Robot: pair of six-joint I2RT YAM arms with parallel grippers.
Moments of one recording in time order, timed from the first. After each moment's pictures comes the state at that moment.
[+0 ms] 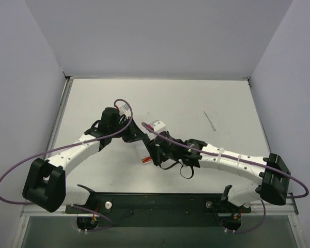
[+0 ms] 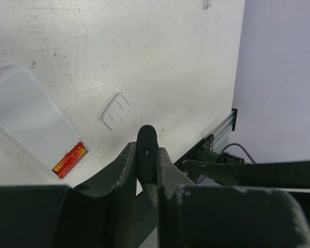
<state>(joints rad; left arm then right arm) -0.45 1.33 0.81 -0.12 0.51 -0.88 1.05 1.36 0.99 -0.43 0.19 0.39</state>
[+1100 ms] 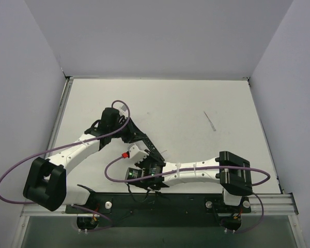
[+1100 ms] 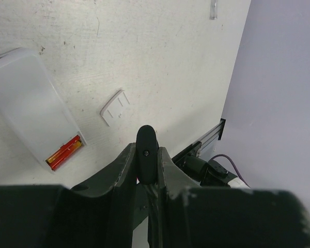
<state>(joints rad) -0.44 1.34 0.81 -0.17 0.48 -0.98 1.43 1.75 1.17 -0.64 1.09 0.39</state>
